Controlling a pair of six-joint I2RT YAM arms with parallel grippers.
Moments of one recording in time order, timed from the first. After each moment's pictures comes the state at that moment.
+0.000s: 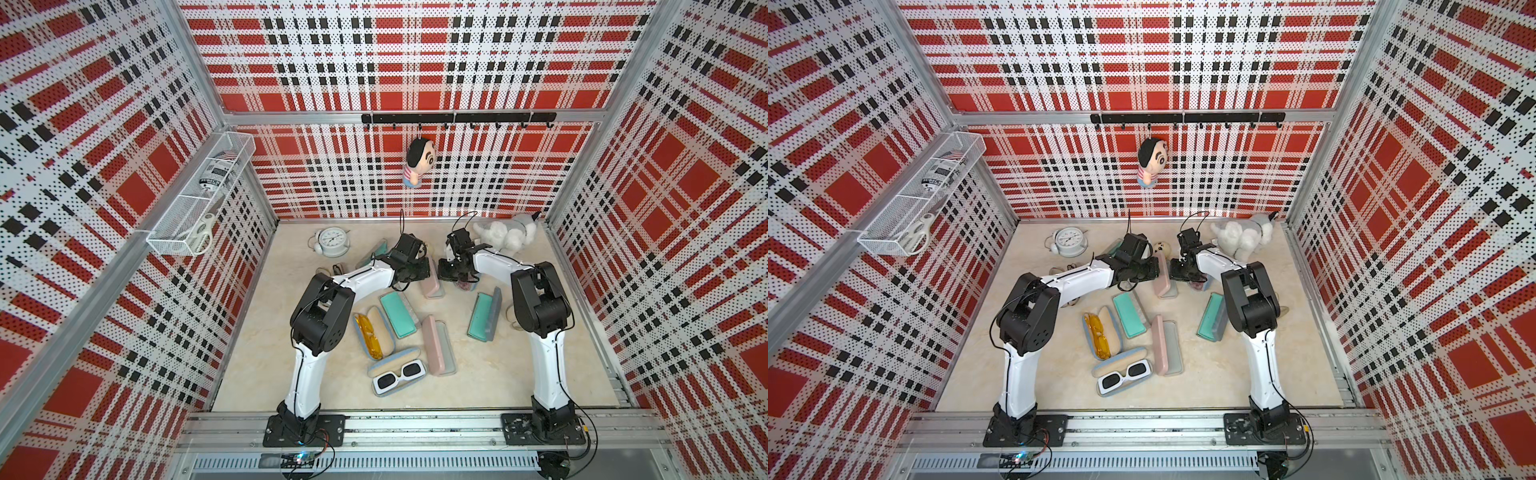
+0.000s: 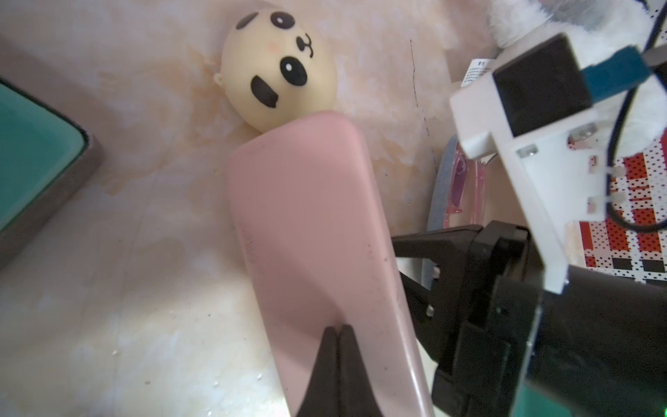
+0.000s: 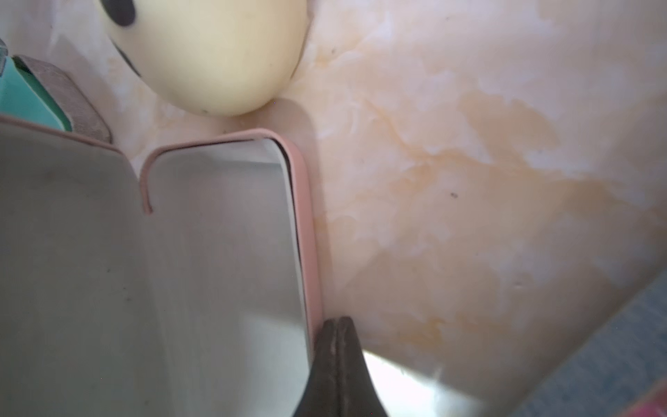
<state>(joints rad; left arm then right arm) -0.60 2.10 1.54 -0.25 0.14 -0.65 0.37 2.20 1.62 -0.51 -0.21 0.41</state>
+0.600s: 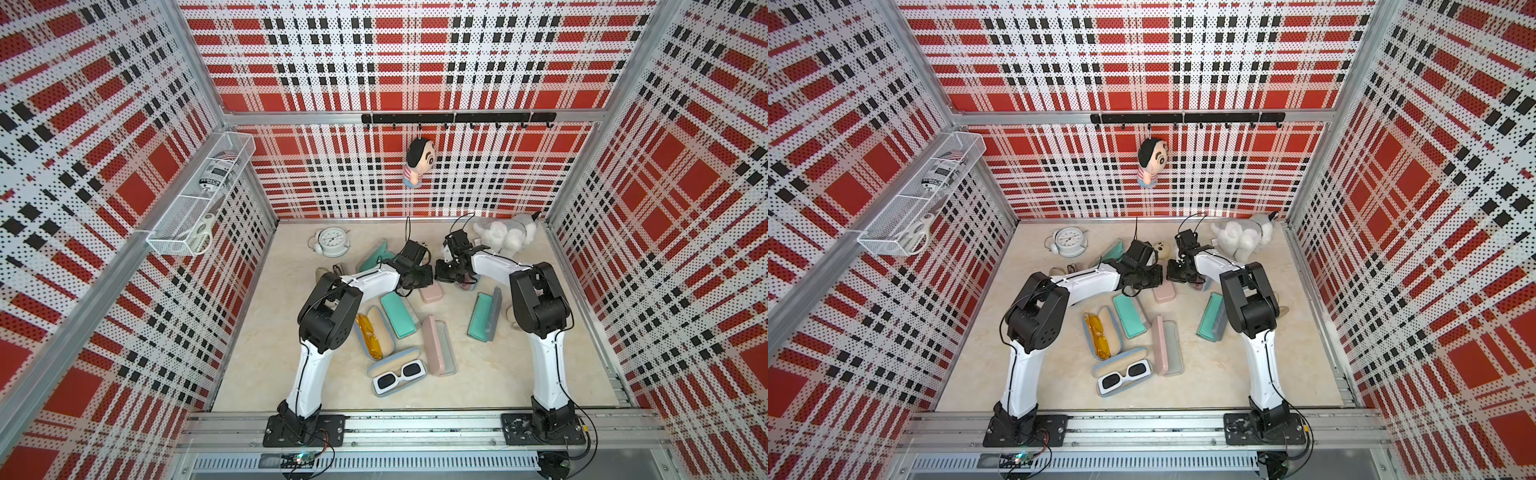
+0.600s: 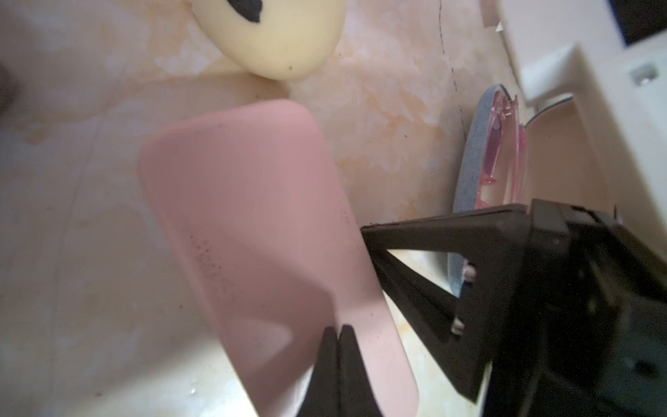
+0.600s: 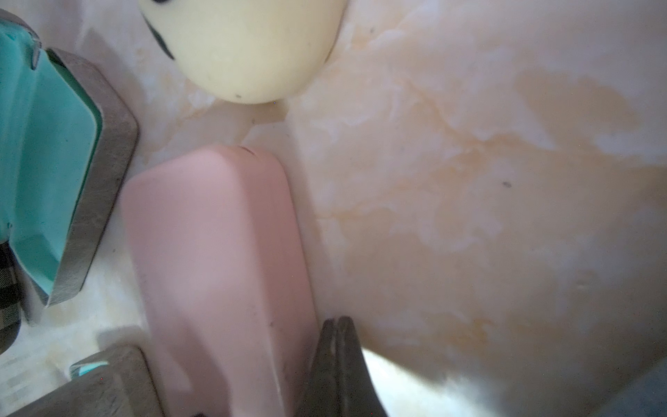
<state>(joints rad) -0.62 2.15 1.54 -0.26 0.14 -0.65 0.39 2.19 1.60 -0.49 -0.23 0.43</state>
